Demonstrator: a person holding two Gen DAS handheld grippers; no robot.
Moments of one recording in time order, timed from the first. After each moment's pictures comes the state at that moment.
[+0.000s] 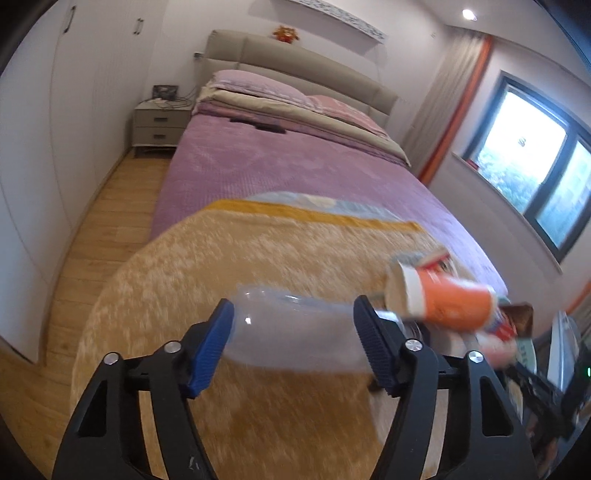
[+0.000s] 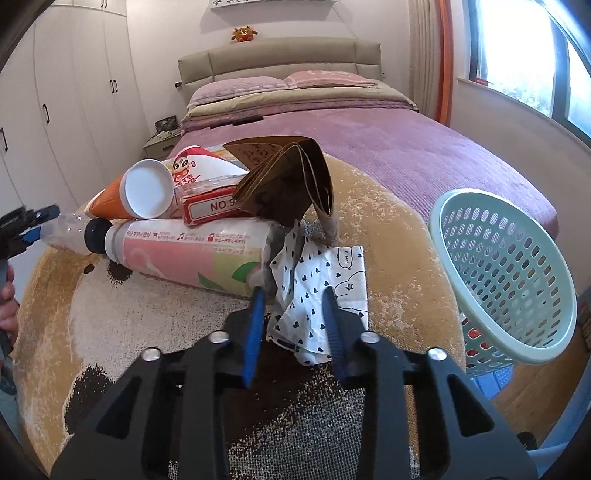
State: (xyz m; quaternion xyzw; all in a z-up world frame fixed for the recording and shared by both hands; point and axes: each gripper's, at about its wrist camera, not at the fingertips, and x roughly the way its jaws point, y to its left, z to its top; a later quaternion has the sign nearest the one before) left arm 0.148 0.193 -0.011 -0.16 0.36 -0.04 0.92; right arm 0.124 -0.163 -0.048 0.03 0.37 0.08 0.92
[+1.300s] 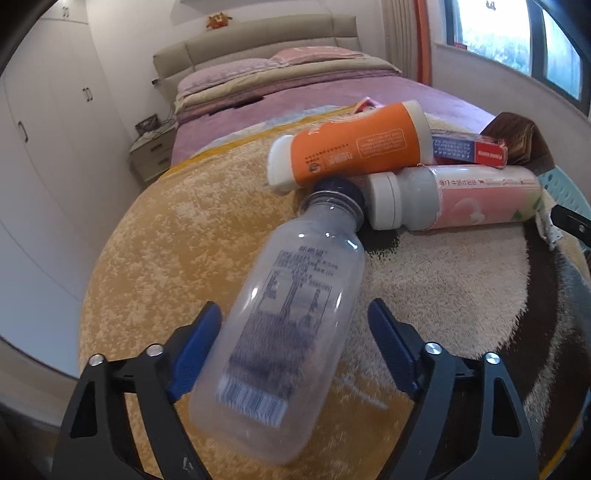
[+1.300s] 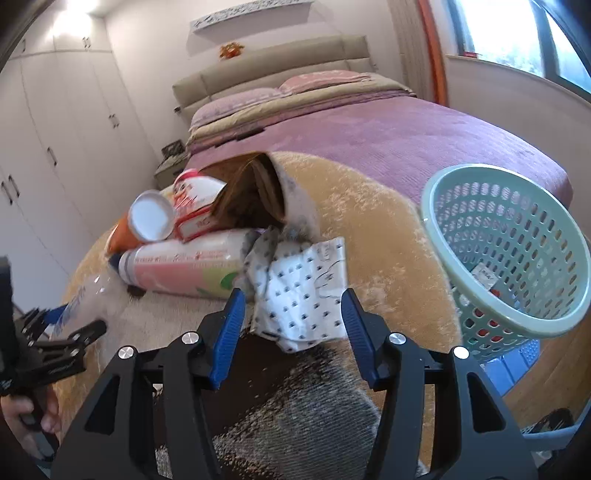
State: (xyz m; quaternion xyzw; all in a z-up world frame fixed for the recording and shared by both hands) left arm 0.114 0.043 -0.046 0.08 0.44 0.01 0.90; right arm 0.113 -0.193 -0.046 0.09 0.37 0.11 0.92
